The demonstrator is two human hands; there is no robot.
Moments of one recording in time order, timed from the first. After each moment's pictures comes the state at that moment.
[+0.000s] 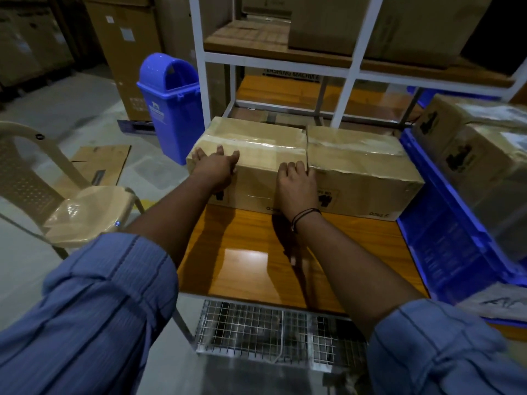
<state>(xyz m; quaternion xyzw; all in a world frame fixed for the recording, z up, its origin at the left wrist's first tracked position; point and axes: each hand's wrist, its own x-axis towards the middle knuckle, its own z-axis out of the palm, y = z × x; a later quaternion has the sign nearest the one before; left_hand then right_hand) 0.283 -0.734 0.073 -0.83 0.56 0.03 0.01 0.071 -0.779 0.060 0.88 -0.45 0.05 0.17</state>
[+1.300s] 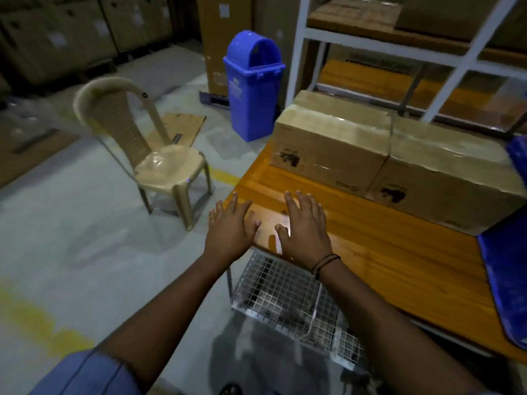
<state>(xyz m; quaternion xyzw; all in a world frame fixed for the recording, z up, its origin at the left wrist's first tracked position) 0.222 -0.495 -0.032 -0.88 0.40 0.08 -0.23 0.079 -0.626 -0.012 0.94 -0.29 0.11 -0.12</state>
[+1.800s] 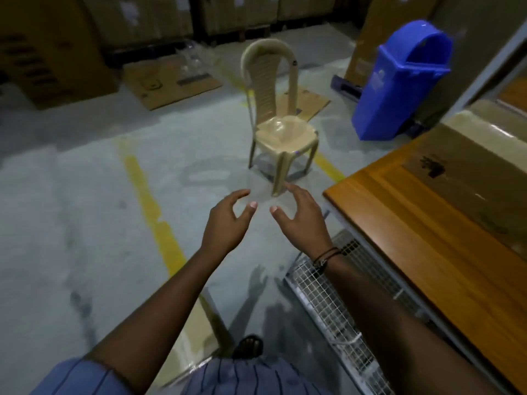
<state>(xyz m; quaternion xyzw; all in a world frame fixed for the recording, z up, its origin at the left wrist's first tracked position) 0.198 -0.248 -0.032 -0.86 0.08 0.01 -0.50 0.160 -0.430 -0.014 0.90 -0.07 0.08 -0.42</state>
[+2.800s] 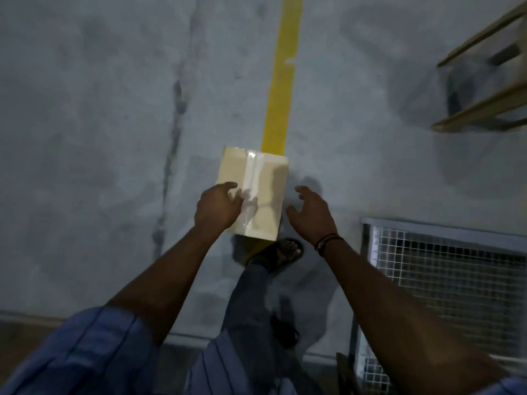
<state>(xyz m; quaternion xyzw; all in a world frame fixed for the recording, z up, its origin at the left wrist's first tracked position) 0.057 -0.008 -0.366 -0.82 -0.38 0.19 -0.37 0.152 -0.214 -0.347 0.88 0.08 -0.37 -0.28</state>
